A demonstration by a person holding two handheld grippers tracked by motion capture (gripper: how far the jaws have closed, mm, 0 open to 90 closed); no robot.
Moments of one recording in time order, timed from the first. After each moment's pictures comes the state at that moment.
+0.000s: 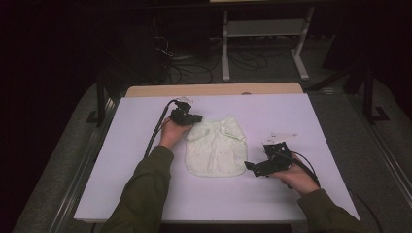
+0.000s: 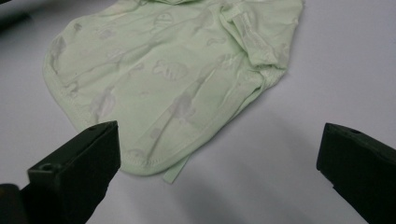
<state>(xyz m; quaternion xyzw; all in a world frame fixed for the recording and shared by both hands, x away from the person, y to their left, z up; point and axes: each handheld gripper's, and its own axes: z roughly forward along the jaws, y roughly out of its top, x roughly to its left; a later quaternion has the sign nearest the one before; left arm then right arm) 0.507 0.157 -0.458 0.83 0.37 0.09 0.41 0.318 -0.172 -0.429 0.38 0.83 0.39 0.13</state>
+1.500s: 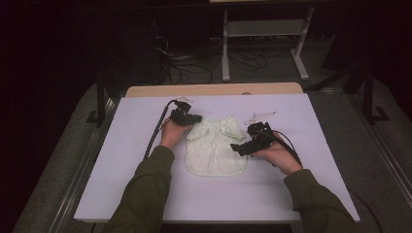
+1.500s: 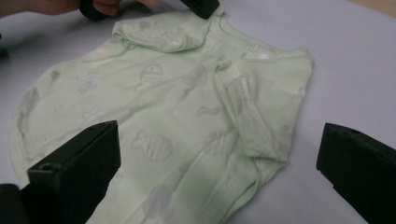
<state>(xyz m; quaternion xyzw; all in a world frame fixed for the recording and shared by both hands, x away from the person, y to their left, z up) 0.506 0.157 -0.459 0.83 0.38 0.08 0.41 0.380 -0.134 -0.416 0.36 0.84 0.39 0.12</state>
